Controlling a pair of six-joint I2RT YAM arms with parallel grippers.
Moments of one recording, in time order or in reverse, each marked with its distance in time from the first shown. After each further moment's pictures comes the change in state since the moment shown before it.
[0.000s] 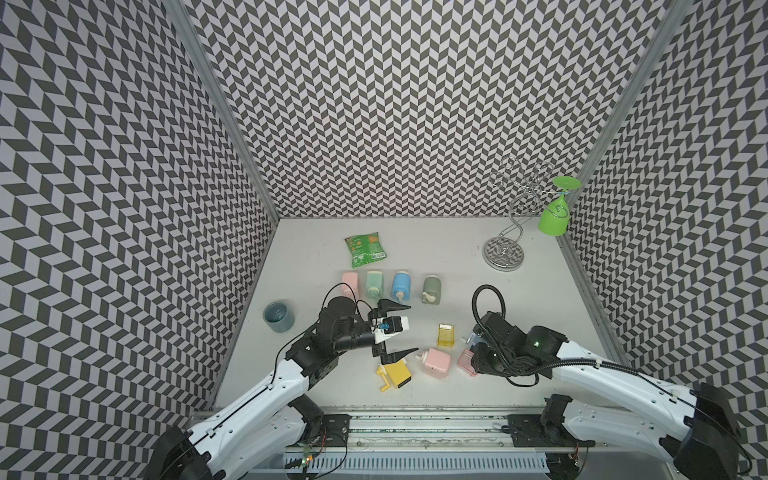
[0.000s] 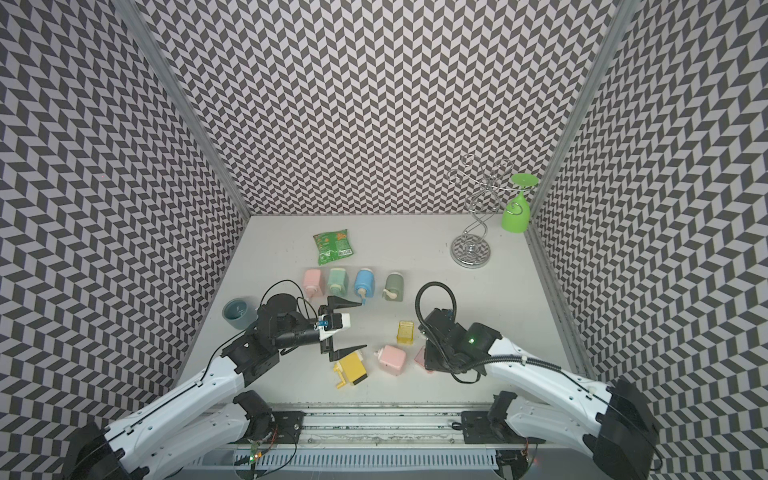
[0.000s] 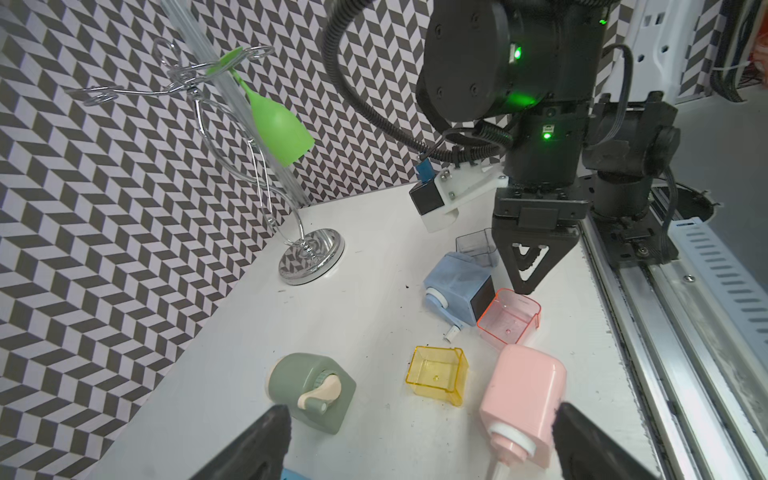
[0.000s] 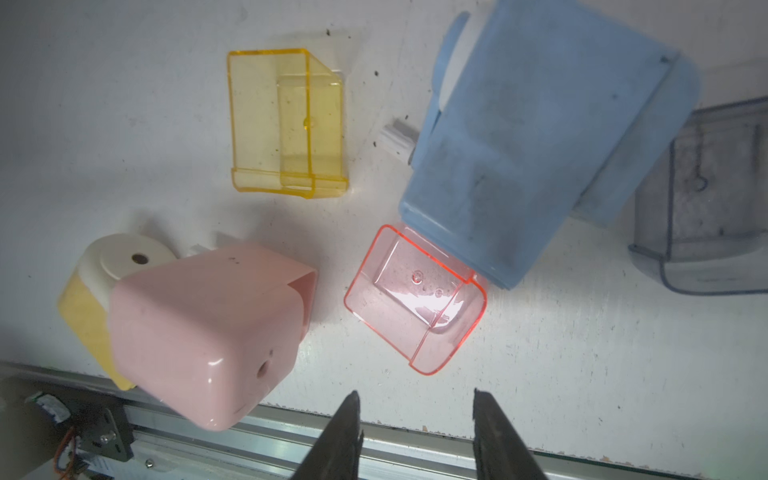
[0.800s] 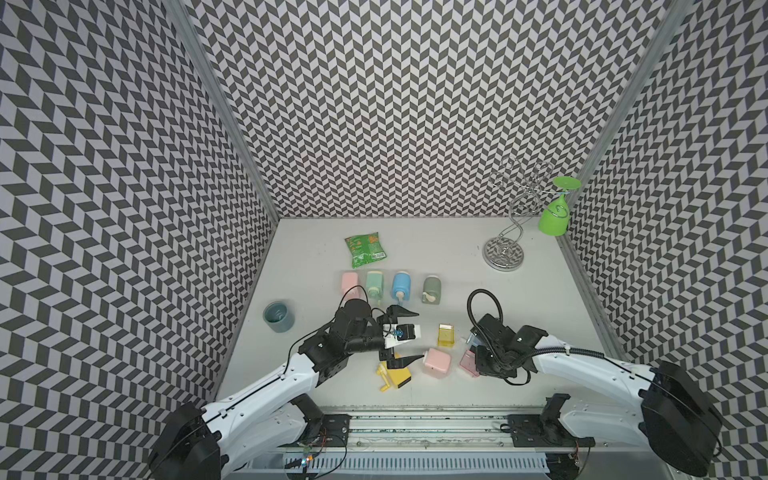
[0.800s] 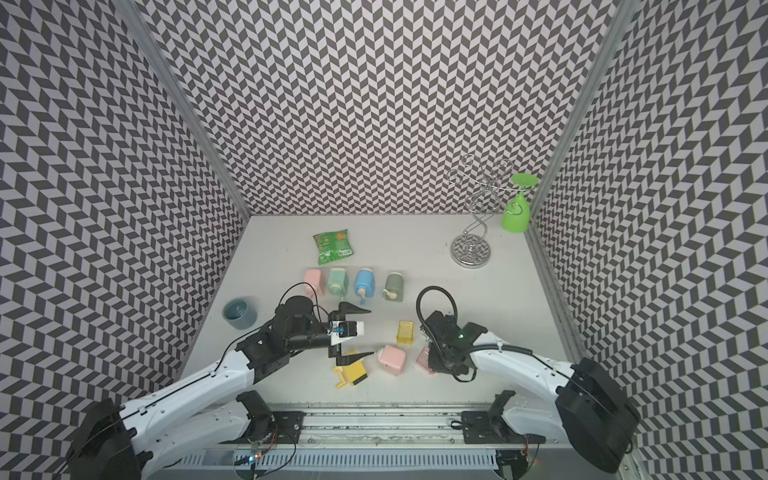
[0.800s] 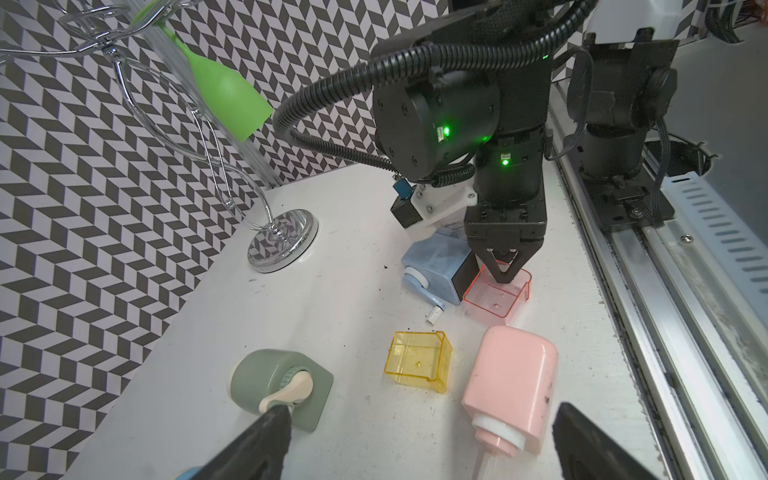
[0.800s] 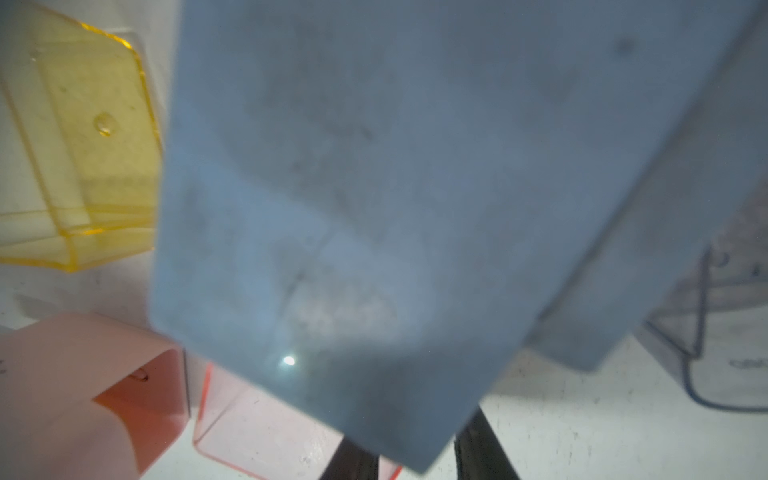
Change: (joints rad) left arm -0.087 0.092 0.008 -0.002 -0.090 0.049; right arm -0.096 0.175 -0.104 0.157 -0.018 -0.096
